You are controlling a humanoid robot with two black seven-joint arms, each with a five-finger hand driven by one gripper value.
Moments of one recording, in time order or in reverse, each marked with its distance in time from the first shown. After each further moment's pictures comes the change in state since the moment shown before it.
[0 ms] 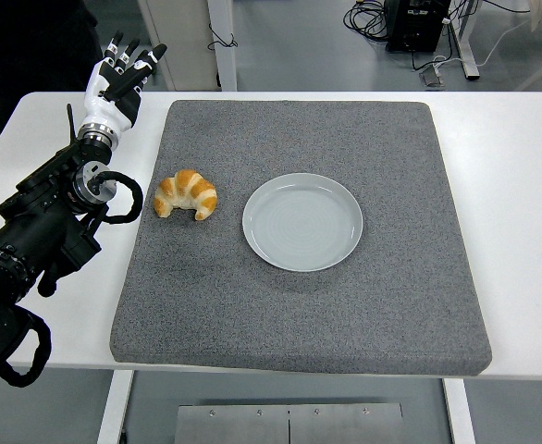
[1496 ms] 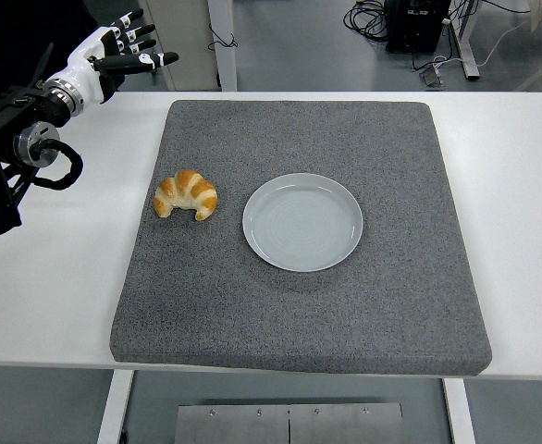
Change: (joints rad) left arm -0.109 0.282 0.279 -0.271 0.322 -0.028 0.216; right arm 0.000 0.000 0.000 0.000 0.000 0.000 0.000
